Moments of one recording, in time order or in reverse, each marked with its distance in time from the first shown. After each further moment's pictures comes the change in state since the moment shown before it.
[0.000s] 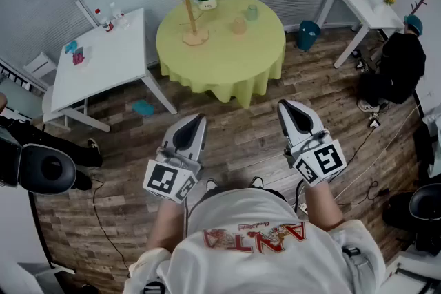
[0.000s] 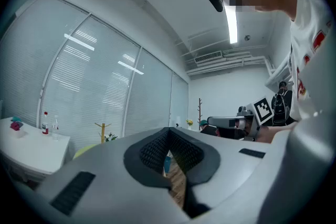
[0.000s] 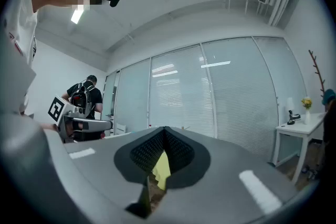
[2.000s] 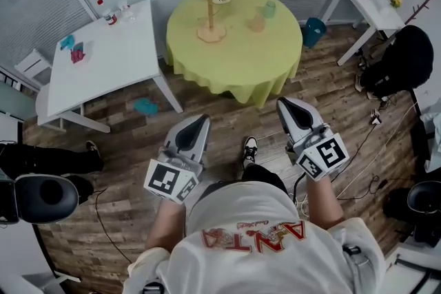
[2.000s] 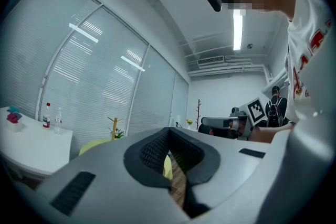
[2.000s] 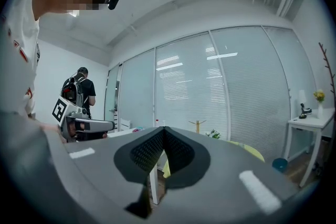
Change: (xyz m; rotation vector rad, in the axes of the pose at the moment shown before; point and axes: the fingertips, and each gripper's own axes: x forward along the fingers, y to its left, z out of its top) left arm -0.035 0.131 -0.022 -0.065 0.013 -0.060; right arm 0.124 0.071 -0.036 0.005 0.066 0.044
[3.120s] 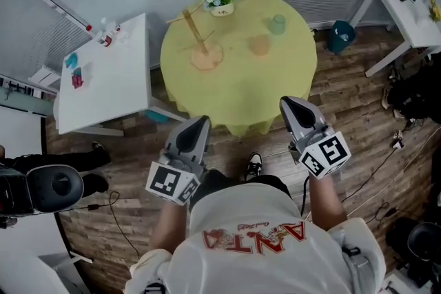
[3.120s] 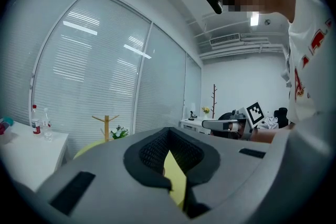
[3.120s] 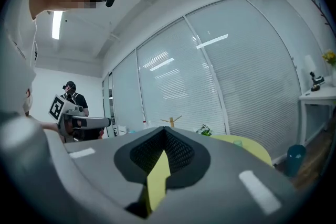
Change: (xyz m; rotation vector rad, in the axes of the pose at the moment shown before) left arm 0.253 0.053 -0.011 0.043 0.141 0.145; right arm 0.102 -0.264 -0.039 0.183 0.009 0.090
